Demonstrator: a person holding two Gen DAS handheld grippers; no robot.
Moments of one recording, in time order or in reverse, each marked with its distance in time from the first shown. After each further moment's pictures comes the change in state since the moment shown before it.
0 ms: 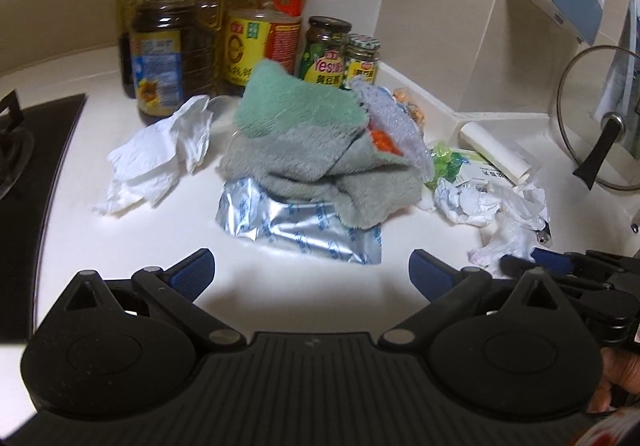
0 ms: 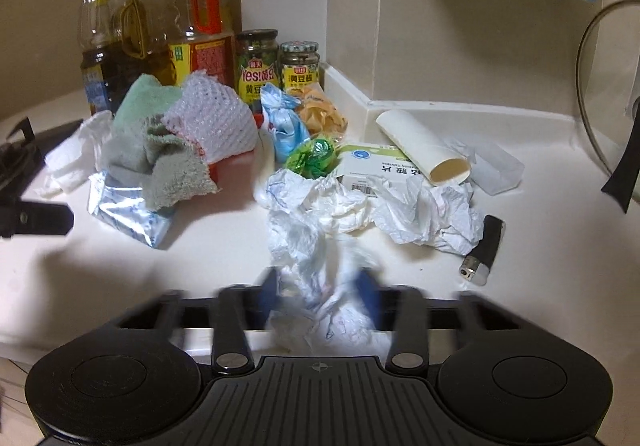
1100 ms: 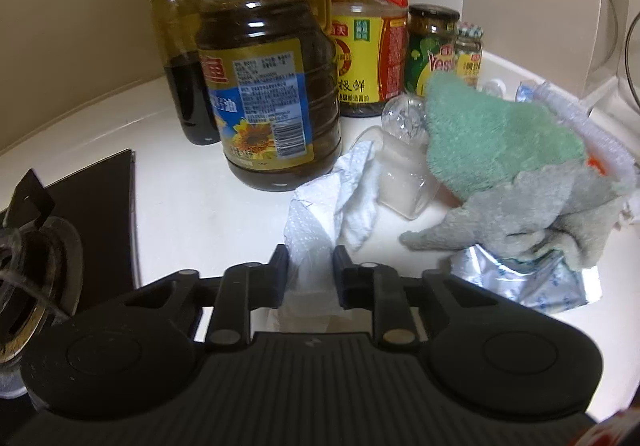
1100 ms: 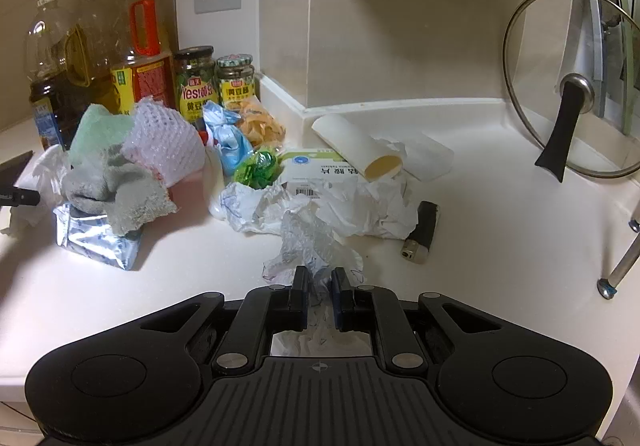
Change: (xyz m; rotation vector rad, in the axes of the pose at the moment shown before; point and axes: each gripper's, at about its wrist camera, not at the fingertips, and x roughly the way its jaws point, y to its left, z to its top) left arm 0.069 0.120 0.055 0.168 0.012 0.130; right arm -0.032 0.002 0.003 0.132 0.004 -0.154
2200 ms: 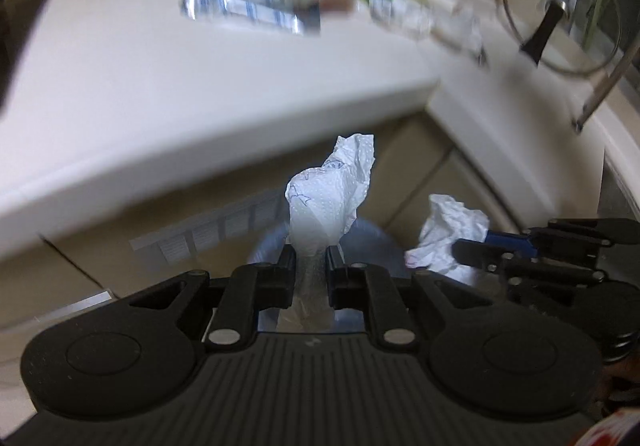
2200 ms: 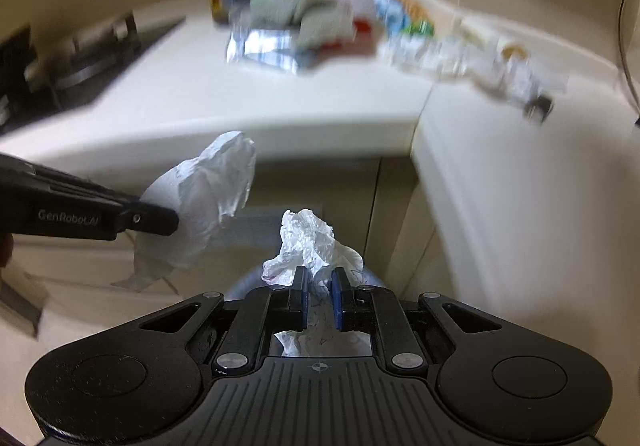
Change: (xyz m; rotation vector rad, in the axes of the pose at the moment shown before) left arm -0.133 -0.150 -0.177 -0.120 0.263 -0.295; right arm -0.054 0.035 -0.139 -0.247 0.232 0.314
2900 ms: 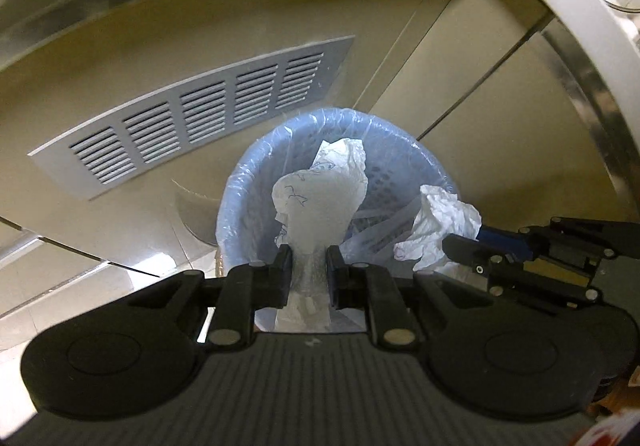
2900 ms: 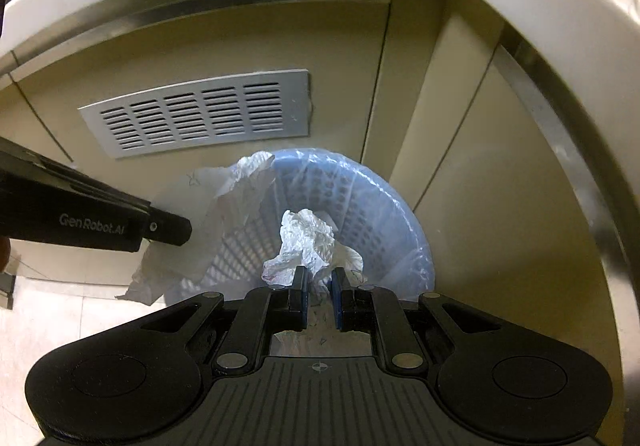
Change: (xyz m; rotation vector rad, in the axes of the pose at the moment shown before) left arm 0.120 0.020 -0.031 -0.027 0.215 -0.007; right arm 0.104 -0.017 -0.055 0.037 0.155 -0.060
